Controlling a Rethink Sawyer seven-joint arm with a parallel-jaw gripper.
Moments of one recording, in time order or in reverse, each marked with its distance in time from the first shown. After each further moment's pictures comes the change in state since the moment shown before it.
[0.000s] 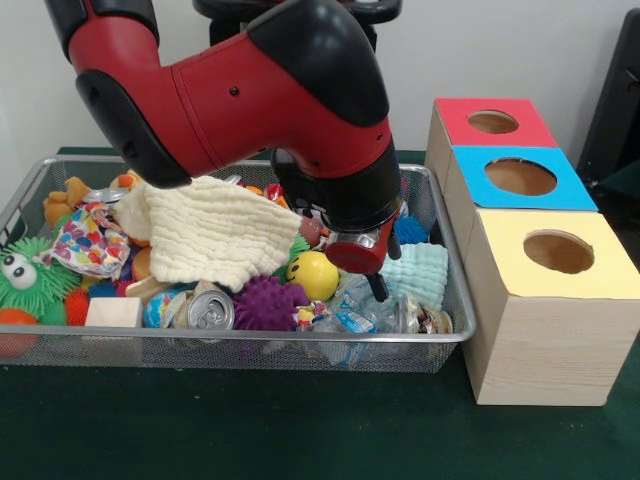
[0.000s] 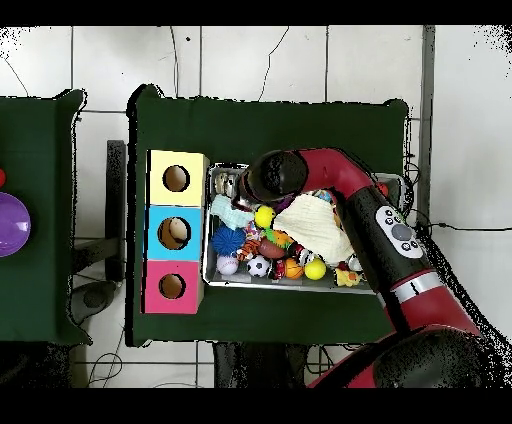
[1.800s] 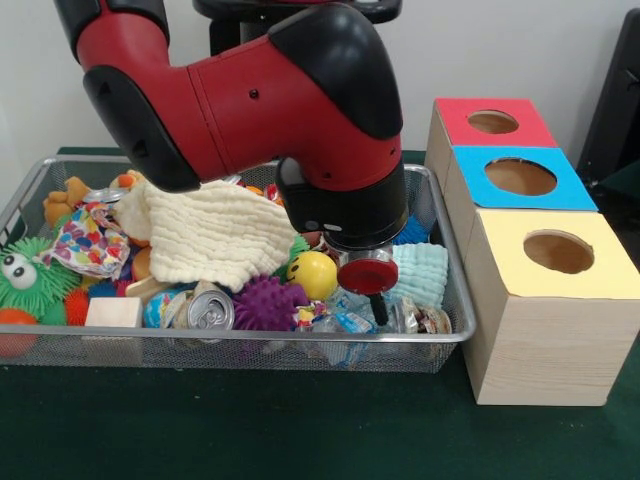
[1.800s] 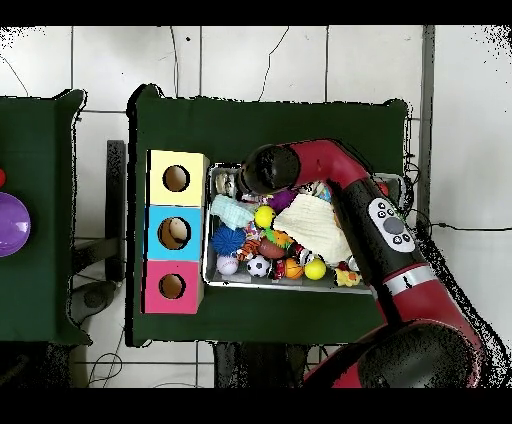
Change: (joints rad) arm 0.040 0.000 -0.006 -0.061 -0.071 0.000 -0.236
